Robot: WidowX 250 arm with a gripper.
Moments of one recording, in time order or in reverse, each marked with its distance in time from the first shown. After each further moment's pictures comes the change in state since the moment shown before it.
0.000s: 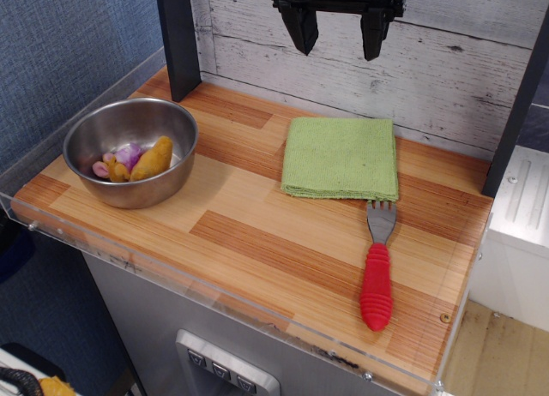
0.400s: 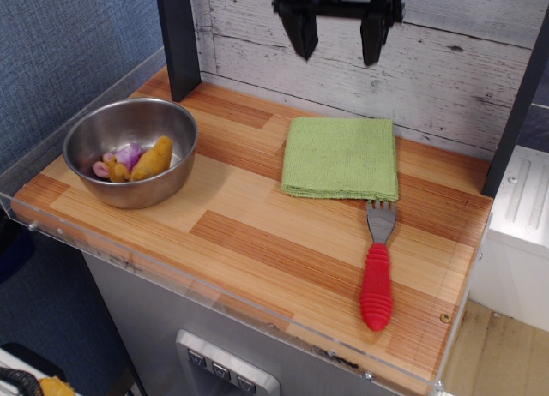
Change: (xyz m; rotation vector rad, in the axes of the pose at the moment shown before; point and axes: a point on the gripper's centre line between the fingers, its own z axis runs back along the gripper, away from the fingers) arm -0.006 0.000 -0.011 -0.001 0.034 0.016
